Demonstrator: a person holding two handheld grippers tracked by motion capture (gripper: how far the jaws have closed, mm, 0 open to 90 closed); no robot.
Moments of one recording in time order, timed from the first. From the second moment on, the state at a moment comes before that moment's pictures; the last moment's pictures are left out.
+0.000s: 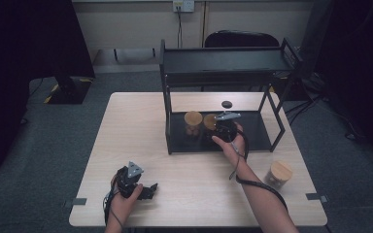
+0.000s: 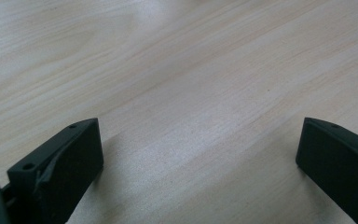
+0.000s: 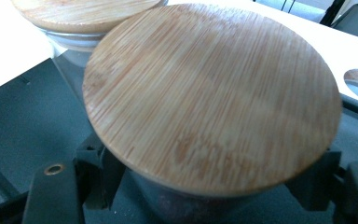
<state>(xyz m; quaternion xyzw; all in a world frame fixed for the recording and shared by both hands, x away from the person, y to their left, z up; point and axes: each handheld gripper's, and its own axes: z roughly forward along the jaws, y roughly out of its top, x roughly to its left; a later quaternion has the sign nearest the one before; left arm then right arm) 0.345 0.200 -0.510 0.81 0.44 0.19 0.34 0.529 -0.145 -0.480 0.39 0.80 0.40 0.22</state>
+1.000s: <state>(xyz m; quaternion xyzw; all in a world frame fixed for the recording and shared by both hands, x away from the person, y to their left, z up) 0.345 0.200 -0.510 0.81 0.44 0.19 0.34 0.529 -0.143 -0.466 0.40 0.80 0.39 0.23</state>
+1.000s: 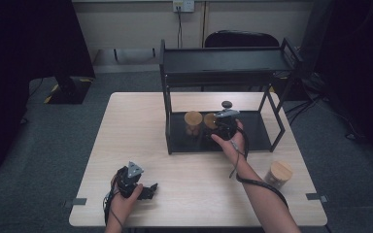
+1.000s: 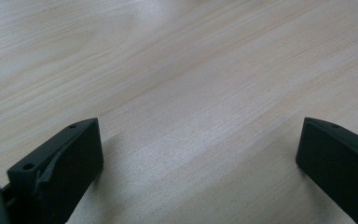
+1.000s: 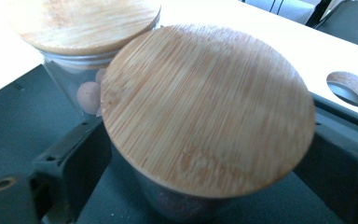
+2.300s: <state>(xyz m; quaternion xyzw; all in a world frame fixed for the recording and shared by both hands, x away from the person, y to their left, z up) 0.345 0.200 -0.510 0.81 0.44 0.19 0.34 0.477 -0.157 -0.451 0.40 0.80 0.39 0.20</state>
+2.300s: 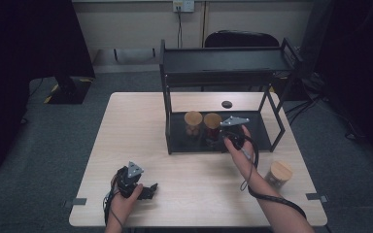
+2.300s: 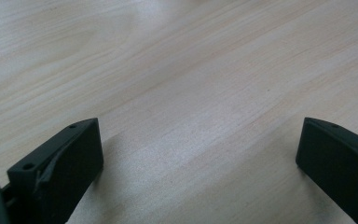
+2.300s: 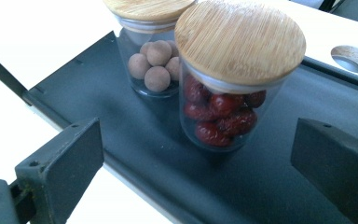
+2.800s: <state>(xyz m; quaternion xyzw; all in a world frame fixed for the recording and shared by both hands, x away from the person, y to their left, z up) 0.345 0.200 -0.510 0.81 0.44 0.19 0.34 0.455 -0.170 -0.455 0.40 0.81 0.40 0.19</state>
